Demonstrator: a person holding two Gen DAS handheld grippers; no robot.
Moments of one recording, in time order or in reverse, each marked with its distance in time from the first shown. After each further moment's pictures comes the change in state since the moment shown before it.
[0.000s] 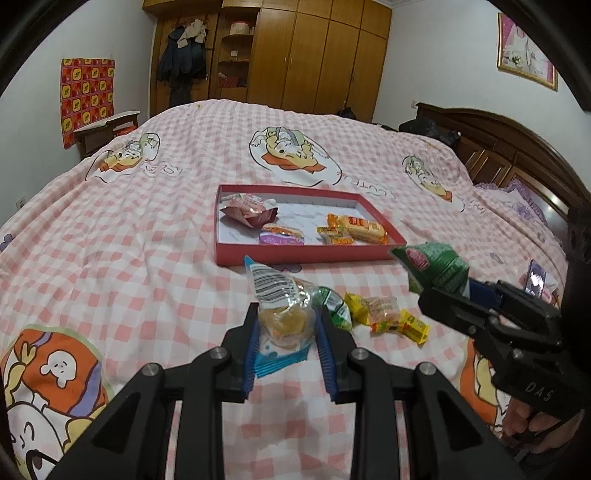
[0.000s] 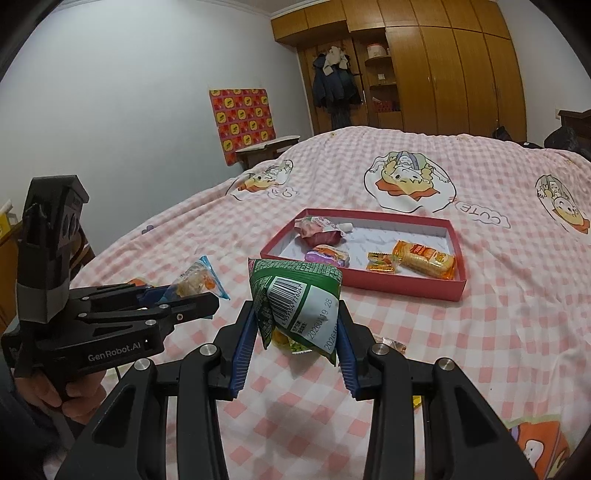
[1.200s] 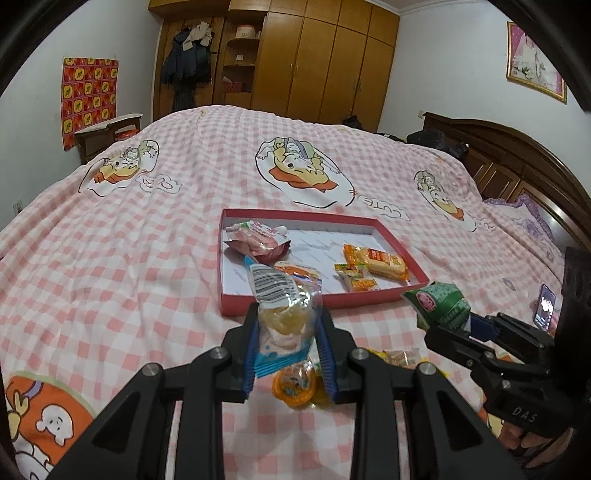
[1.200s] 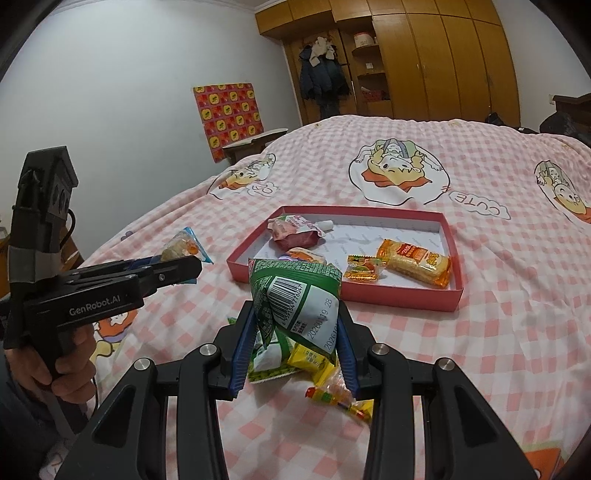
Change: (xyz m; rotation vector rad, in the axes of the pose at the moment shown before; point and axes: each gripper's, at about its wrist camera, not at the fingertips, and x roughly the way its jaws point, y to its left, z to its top) left arm 0.043 0.019 0.044 -0.010 -0.021 0.019; right arm 0.036 -0.034 0.013 0.039 0.033 -0.016
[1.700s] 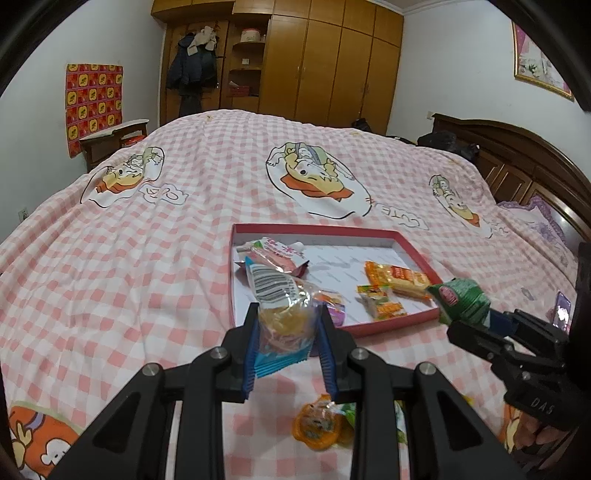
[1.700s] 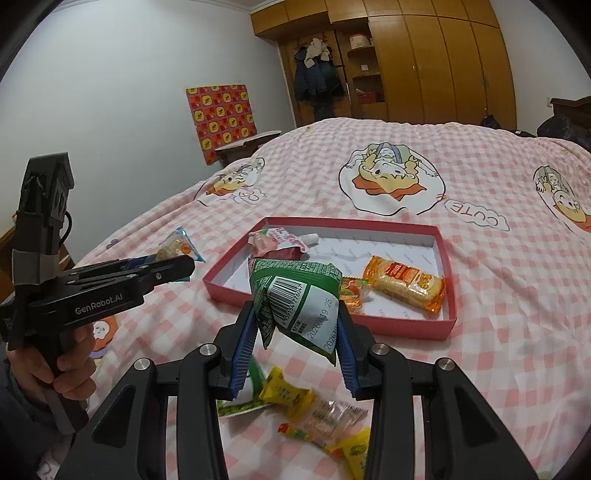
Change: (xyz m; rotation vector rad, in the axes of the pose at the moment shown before) left arm 0.031 0.012 0.021 0.007 -0.018 0.043; right arm 0.022 -0.020 0.021 0.001 -0.009 -0.027
